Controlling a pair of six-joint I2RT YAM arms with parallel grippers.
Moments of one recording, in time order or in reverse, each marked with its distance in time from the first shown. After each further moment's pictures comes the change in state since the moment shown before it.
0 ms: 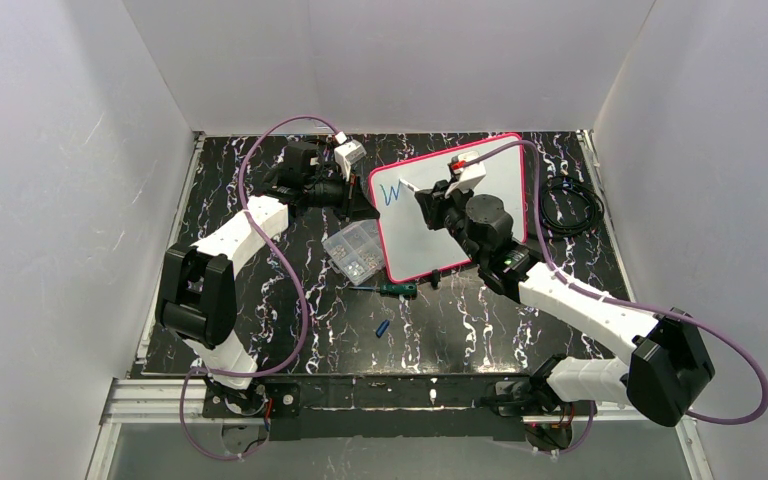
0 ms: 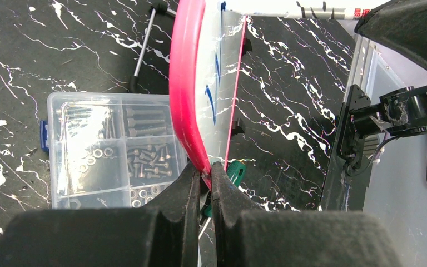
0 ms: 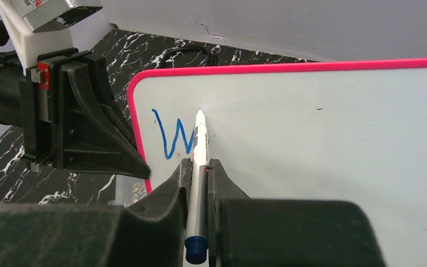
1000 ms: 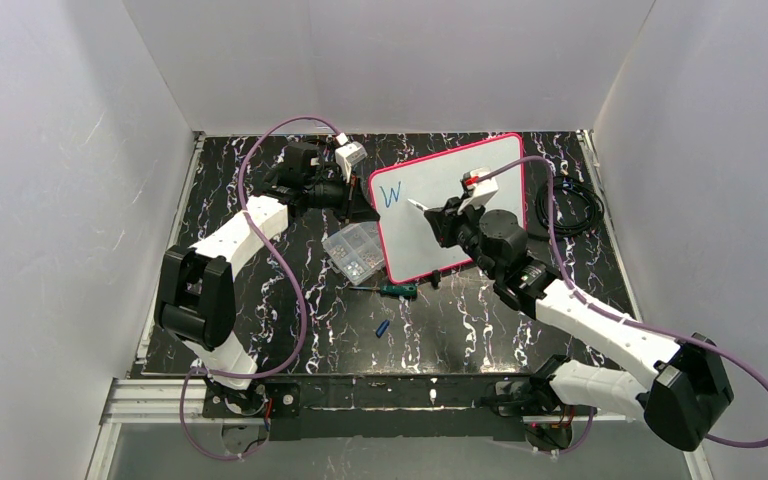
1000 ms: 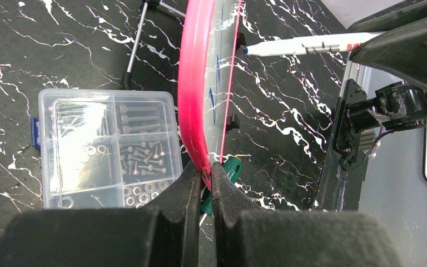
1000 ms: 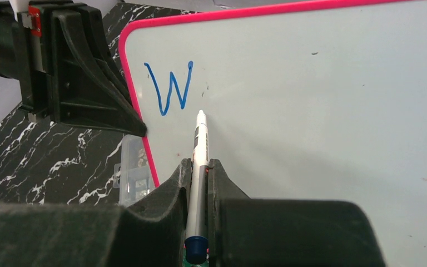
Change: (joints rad) left arm -0.004 -0.010 0.004 -0.037 0.006 0.018; right arm -0.006 -0.146 -0.101 -0.092 -0.055 0.042
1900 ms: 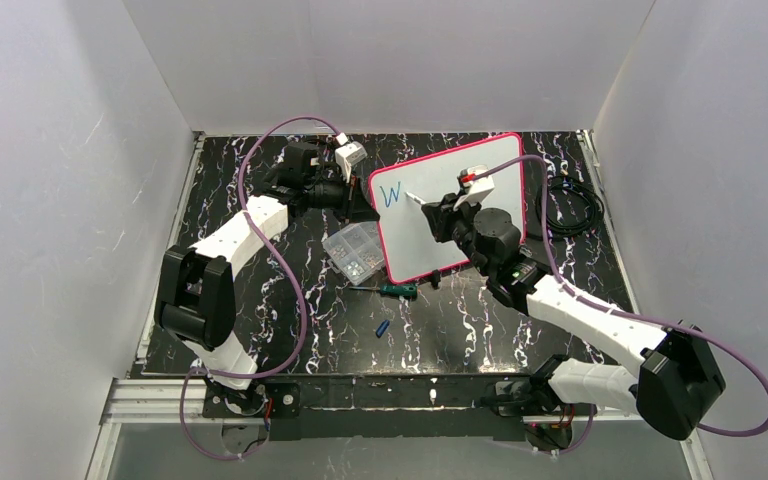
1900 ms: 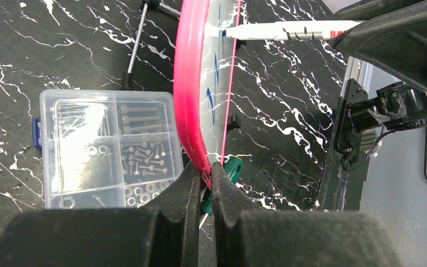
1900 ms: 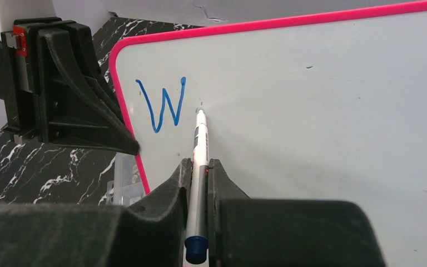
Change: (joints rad) left arm 0.000 0.000 0.000 0.001 0.002 0.003; right arm 0.000 0.065 -0.008 0.094 0.042 -0.002
